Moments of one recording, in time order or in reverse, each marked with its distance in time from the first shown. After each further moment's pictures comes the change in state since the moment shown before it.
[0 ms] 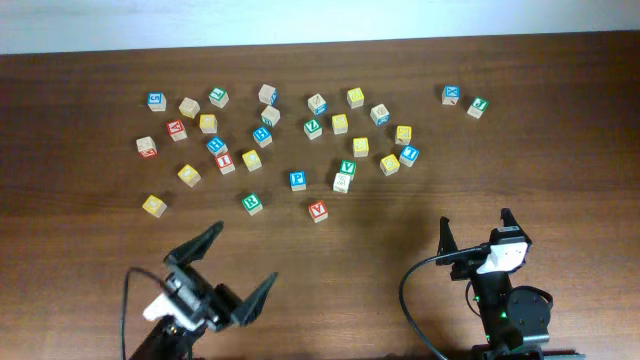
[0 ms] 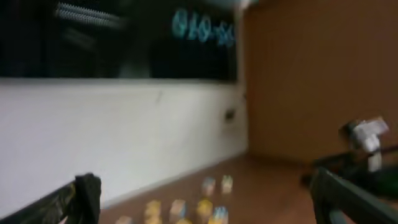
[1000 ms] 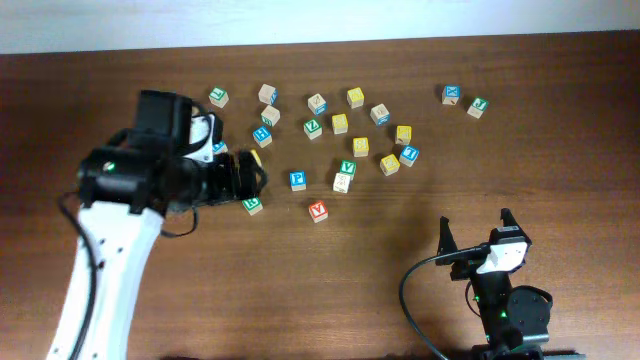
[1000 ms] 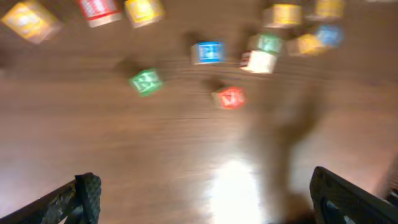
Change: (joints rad) left arm -0.163 1.394 1.507 -1.815 -0.496 -0.017; right arm 0.000 0.004 0.000 0.000 0.000 0.000
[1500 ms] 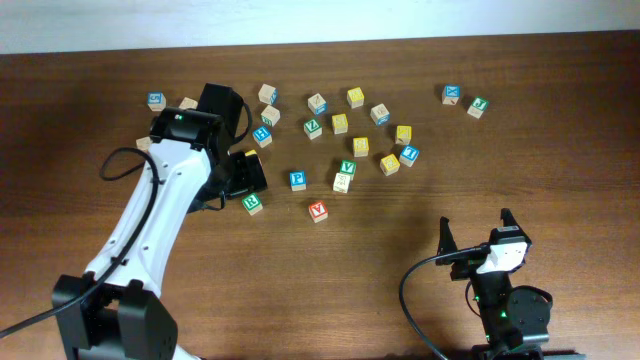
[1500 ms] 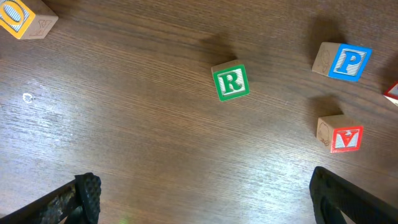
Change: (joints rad) left arm -0.059 0.301 0.000 -0.014 -0.262 -0.212; right arm 0.000 0.000 0.000 0.000 0.000 0.000
